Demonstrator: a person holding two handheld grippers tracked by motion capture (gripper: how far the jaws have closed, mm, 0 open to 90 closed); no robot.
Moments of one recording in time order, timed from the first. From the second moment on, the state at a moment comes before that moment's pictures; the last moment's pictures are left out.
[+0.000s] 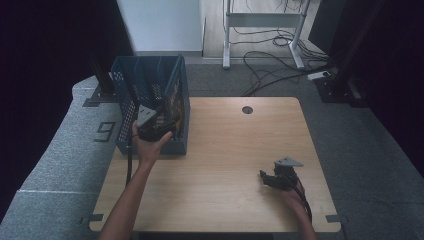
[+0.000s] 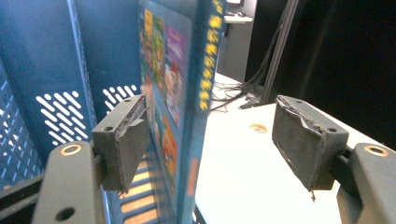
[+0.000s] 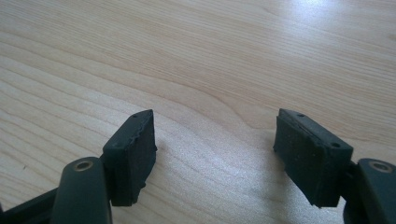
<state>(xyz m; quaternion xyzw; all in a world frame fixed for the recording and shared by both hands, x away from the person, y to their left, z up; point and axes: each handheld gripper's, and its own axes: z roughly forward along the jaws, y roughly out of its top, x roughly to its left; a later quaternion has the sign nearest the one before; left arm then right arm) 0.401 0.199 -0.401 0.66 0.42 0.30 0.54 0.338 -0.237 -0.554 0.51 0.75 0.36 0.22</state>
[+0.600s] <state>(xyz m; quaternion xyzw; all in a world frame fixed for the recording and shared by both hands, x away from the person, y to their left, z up) 0.353 0.200 -0.423 0.69 0.41 0.25 0.54 0.338 -0.238 -0.554 0.52 0.75 0.36 0.21</state>
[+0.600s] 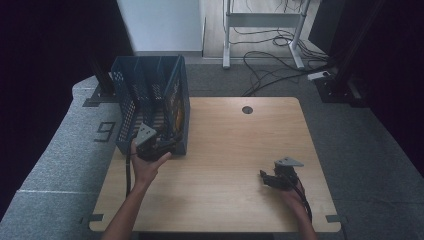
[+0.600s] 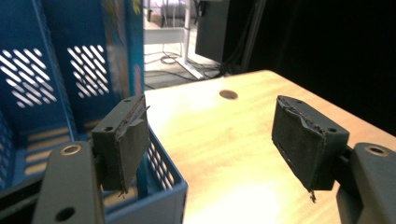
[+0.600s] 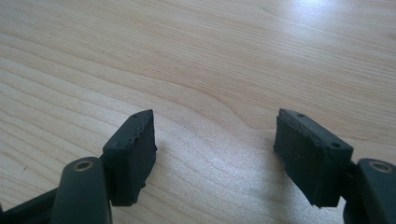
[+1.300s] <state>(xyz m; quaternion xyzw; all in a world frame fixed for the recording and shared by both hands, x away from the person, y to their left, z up) 0.305 0.206 -0.490 0.73 0.41 0.18 0.51 0.338 -0.236 -0.554 0.51 0.75 0.36 0.22</state>
